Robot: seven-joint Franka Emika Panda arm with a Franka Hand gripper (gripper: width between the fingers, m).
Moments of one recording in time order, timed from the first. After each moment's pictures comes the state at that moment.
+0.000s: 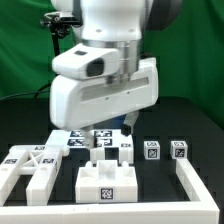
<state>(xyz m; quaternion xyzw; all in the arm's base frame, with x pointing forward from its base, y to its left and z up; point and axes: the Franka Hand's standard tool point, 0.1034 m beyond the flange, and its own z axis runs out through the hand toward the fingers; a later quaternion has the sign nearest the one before) 0.572 -0.008 0.081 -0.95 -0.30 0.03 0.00</state>
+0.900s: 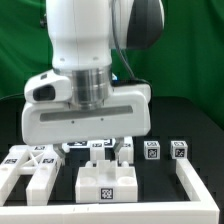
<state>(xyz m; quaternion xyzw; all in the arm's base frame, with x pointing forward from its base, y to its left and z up) 0.573 -0.023 0.045 -1.00 0.01 0.03 0.02</state>
